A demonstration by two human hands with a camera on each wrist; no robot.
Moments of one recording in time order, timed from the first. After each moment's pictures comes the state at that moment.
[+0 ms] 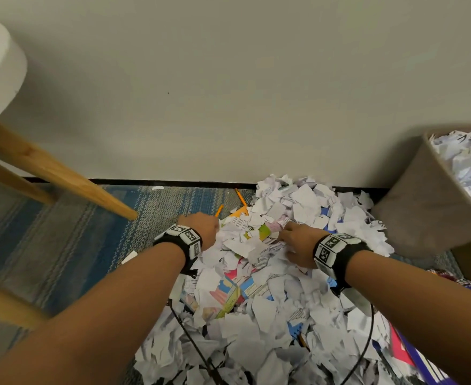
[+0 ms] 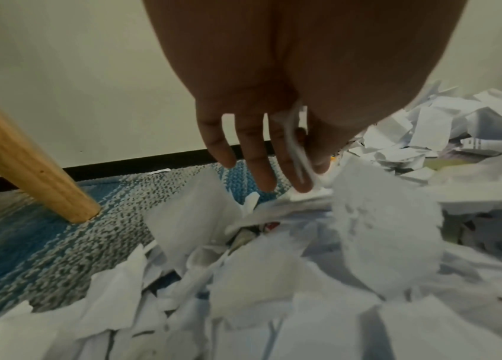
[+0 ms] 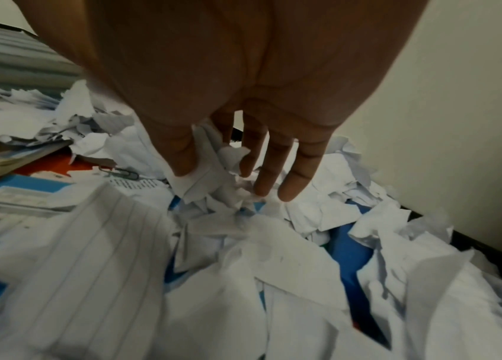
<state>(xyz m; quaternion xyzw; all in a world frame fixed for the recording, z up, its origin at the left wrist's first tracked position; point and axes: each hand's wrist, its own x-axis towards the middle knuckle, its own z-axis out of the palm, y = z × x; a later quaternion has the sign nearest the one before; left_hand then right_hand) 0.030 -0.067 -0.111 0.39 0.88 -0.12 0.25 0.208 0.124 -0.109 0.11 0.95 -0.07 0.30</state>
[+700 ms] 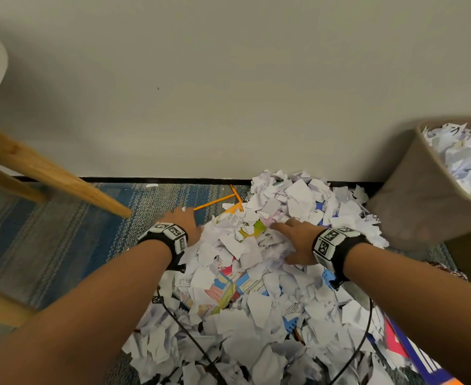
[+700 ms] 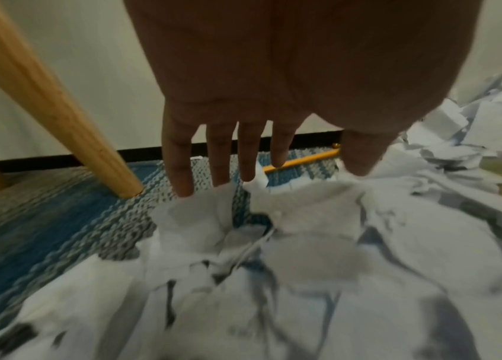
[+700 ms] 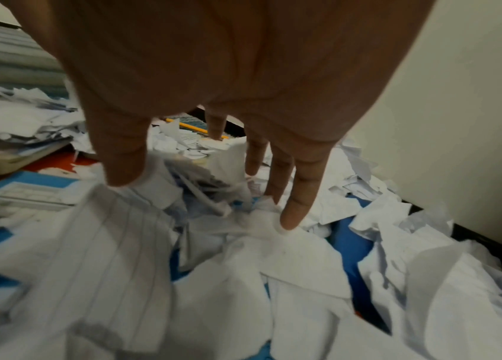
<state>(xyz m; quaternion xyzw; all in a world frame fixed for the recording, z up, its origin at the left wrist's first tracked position) 0.011 -0.085 -0.127 0.30 0.92 -0.08 0.23 0.218 0.132 -0.112 0.14 0.93 -0.10 0.32</state>
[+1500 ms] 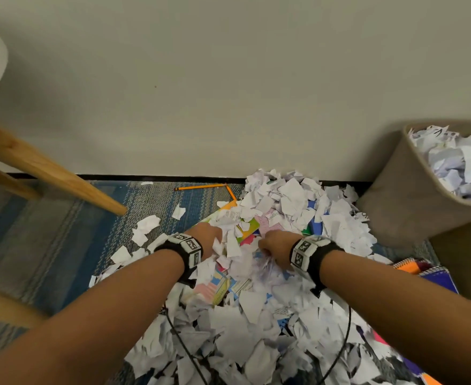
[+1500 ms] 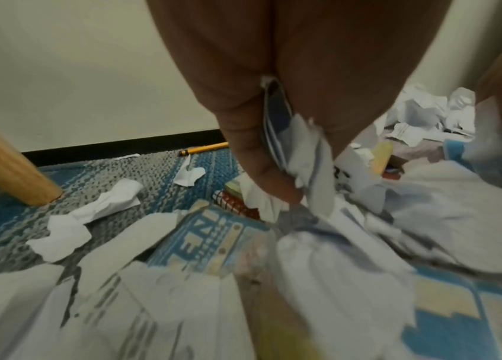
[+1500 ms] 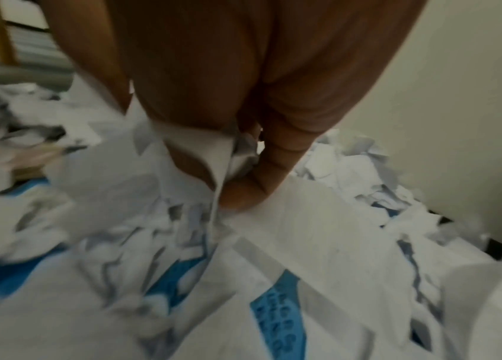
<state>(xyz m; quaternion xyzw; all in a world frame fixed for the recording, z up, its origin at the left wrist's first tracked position) 0.062 -0.067 -0.132 0.44 0.84 -0.06 0.30 0.210 0.093 -0.105 0.07 0.93 -0.08 0.34</state>
